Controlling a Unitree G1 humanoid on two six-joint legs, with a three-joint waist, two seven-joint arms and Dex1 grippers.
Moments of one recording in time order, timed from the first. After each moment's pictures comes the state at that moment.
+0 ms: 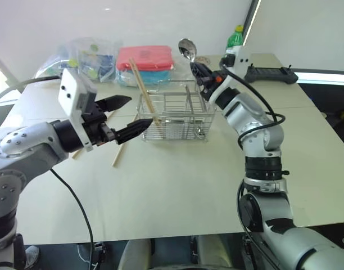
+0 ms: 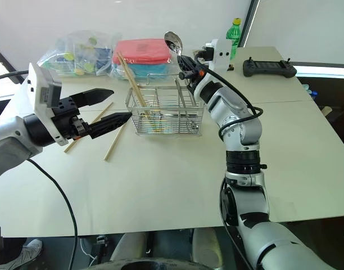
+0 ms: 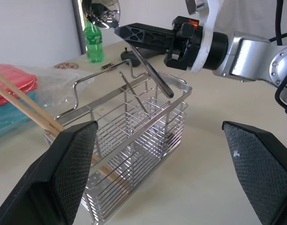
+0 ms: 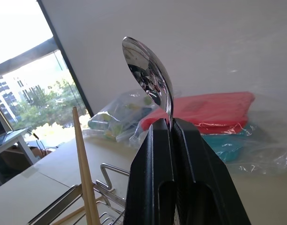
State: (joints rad) left arm -0.39 0.89 0.29 -0.63 -1.17 0.89 -0.37; right arm -0.82 -0.14 -0.14 0.06 0.50 0.56 0.30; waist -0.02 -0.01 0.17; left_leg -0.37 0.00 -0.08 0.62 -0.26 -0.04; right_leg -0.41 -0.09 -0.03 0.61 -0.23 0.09
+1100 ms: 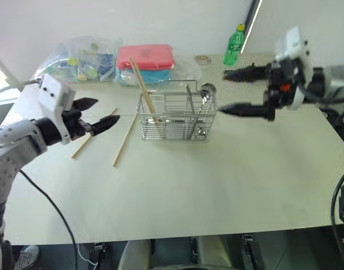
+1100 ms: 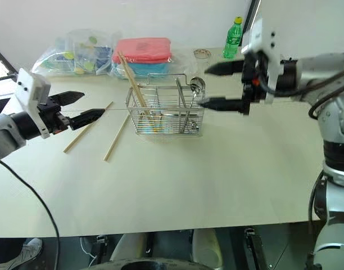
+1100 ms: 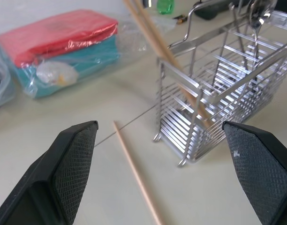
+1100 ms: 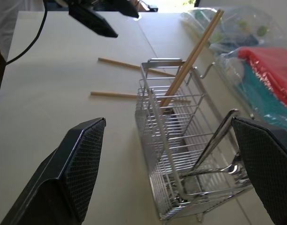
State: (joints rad) left arm -0.35 1.00 0.25 -0.25 -0.79 0.76 -0.63; right arm -0.80 -0.95 -0.02 -0.20 0.64 0.78 1.18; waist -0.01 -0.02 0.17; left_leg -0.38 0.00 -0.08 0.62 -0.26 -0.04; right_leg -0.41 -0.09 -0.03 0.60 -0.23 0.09
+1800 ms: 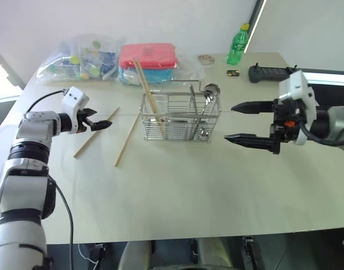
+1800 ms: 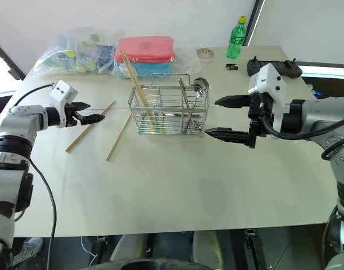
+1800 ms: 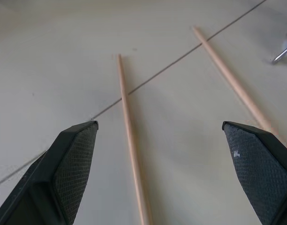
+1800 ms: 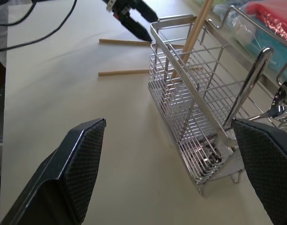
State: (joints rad) left arm -0.97 0.73 -0.10 1.11 -0.13 0.16 -1.00; right arm -0.51 -1.00 -0.22 -0.41 0.77 0.88 1.03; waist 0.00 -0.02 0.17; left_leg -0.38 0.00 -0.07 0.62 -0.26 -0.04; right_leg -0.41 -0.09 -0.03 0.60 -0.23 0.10
